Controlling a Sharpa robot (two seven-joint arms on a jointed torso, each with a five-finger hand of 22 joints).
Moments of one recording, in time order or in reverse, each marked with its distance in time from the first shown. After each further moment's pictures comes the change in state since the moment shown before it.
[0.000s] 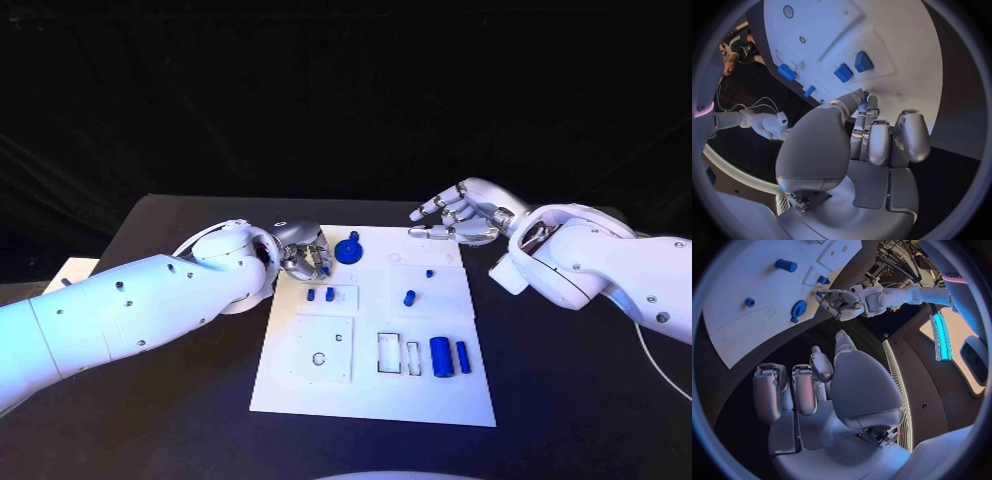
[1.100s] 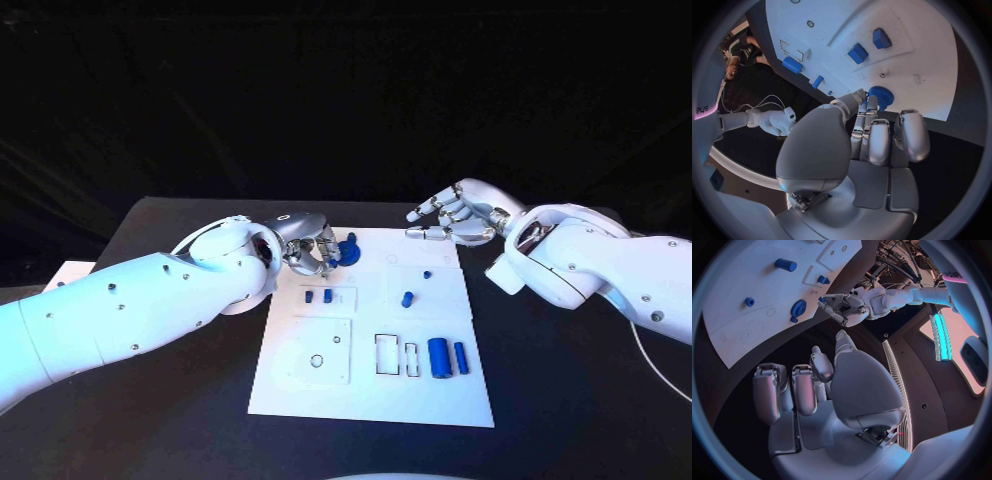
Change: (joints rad) left arm 0.013 -0.017 0.014 0.054 -0.019 -0.052 0.025; left_hand 0.012 0.004 0.000 0.000 0.000 -0.001 -0.001 0.006 0.003 -0.004 -0.004 0.009 0.002 0.000 0.000 0.000 0.002 -0.001 0.000 0.000 -0.001 0.000; right arm 0.001 -0.001 0.000 0.000 0.000 -0.001 0.000; right_hand -0.004 -0.004 0.000 0.000 0.000 0.000 0.000 0.000 0.000 0.000 0.000 0.001 -0.001 0.000 0.000 0.000 0.000 0.000 0.000 0.000 0.000 0.000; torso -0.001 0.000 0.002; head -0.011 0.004
